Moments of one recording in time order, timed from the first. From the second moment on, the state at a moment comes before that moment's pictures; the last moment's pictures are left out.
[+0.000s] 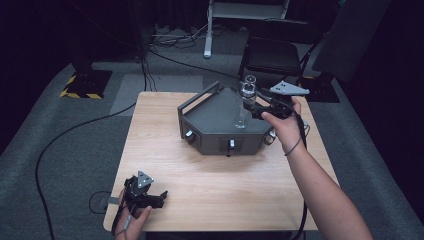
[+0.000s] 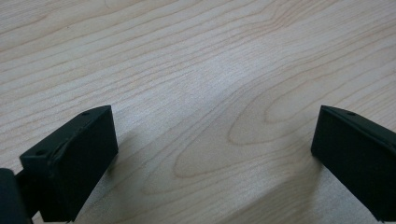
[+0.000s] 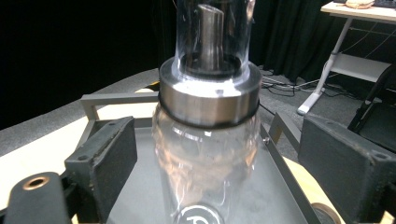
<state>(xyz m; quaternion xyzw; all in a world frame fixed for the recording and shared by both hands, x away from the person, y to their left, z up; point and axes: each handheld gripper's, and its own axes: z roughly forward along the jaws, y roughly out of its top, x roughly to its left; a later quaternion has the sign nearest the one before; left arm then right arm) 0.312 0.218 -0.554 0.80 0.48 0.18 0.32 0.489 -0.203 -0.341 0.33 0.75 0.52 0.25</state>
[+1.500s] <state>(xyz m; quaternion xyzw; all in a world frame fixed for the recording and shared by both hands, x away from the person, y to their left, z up) 0.312 0.218 -0.554 0.80 0.48 0.18 0.32 0.419 -0.291 -0.358 0.33 0.76 0.50 0.26</state>
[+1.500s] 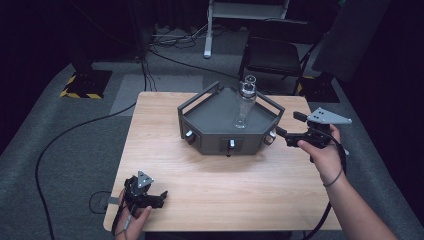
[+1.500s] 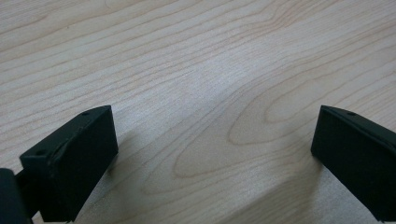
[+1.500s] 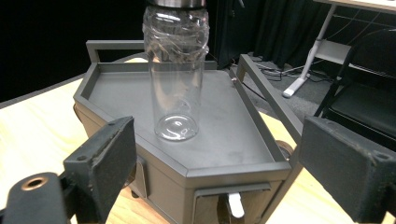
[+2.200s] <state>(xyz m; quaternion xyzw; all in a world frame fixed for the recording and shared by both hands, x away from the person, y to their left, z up) 0.312 0.218 -0.554 0.80 0.48 0.18 0.32 0.401 -0.318 -0.378 0.35 0.76 0.49 0.25</state>
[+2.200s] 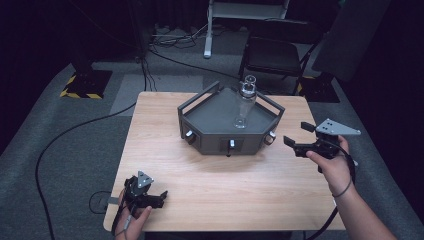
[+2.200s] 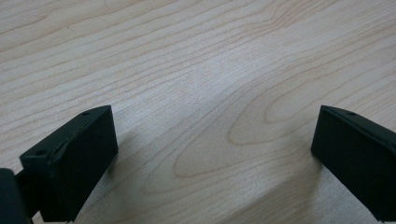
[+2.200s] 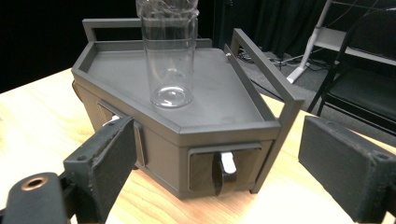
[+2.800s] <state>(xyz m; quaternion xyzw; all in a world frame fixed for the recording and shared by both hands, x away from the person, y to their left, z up) 0.312 0.218 -0.554 0.80 0.48 0.18 0.32 0.395 -0.341 -0.394 0.37 0.76 0.48 0.25</state>
